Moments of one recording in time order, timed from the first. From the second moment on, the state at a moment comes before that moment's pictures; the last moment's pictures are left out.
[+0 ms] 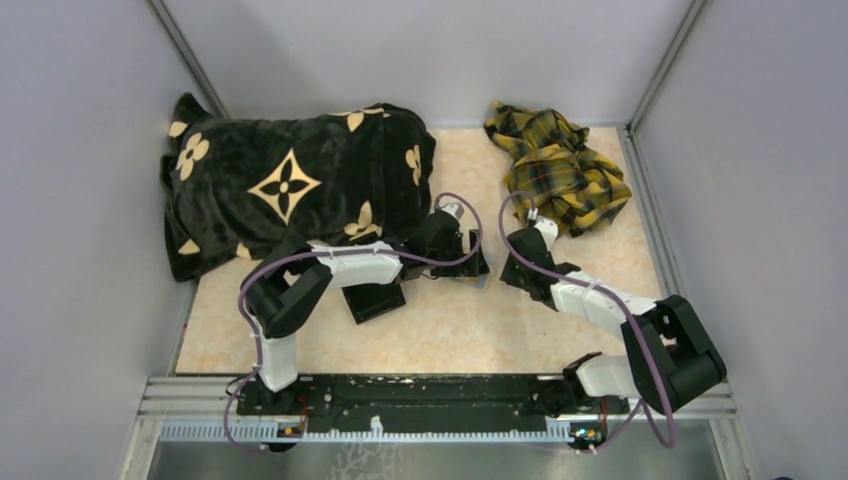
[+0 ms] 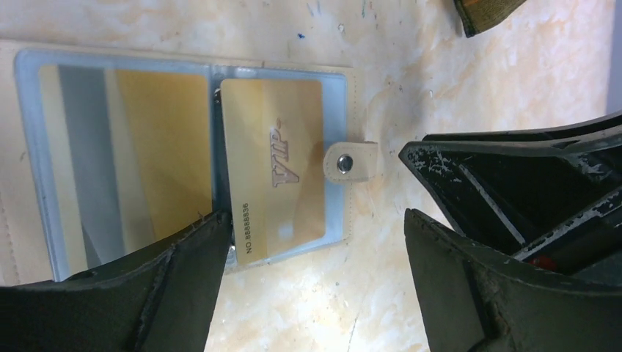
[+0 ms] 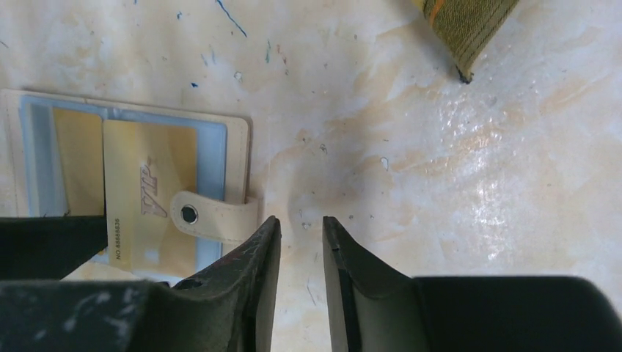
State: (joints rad) left arm -0.91 1.93 1.17 0.03 0.02 -0.74; right arm 0.48 1.29 0.53 -0.11 0.28 0.69
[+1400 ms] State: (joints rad) left arm -0.84 1.82 1.05 0.20 -0.12 -0.57; right arm 0.54 1.31 0.58 -0.09 0.29 0.65
